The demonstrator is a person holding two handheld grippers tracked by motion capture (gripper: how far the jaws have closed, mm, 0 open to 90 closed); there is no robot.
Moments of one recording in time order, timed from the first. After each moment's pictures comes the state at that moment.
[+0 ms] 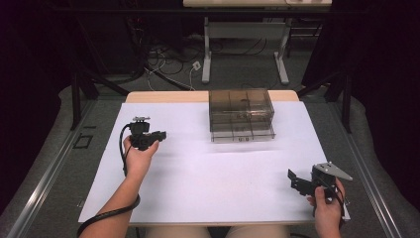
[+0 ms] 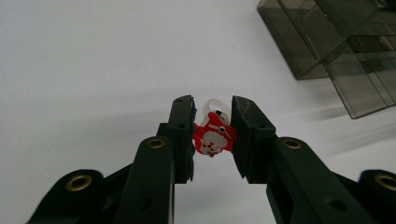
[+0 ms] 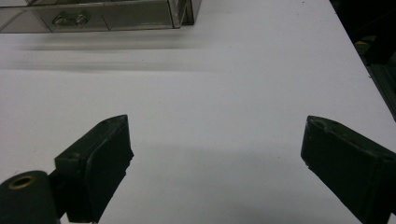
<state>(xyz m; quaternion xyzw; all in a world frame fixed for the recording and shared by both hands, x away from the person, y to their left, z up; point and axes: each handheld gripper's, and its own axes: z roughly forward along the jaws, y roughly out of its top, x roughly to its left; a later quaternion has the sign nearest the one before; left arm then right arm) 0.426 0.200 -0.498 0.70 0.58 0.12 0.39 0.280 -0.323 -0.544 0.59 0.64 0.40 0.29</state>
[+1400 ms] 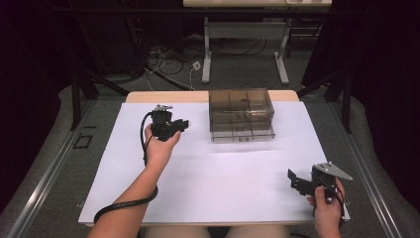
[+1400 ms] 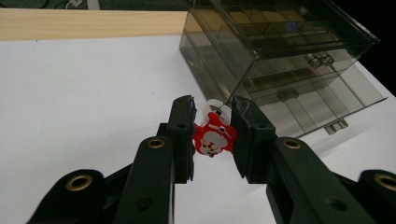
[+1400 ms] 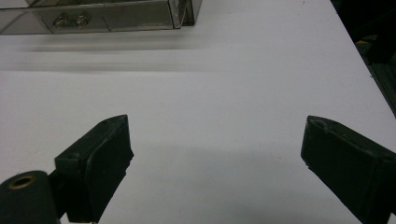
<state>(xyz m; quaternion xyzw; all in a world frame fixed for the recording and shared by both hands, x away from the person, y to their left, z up) 0.434 0.131 -0.461 0.72 0.52 0.13 0.44 0.280 -0.323 -0.544 0.59 0.64 0.40 0.29</state>
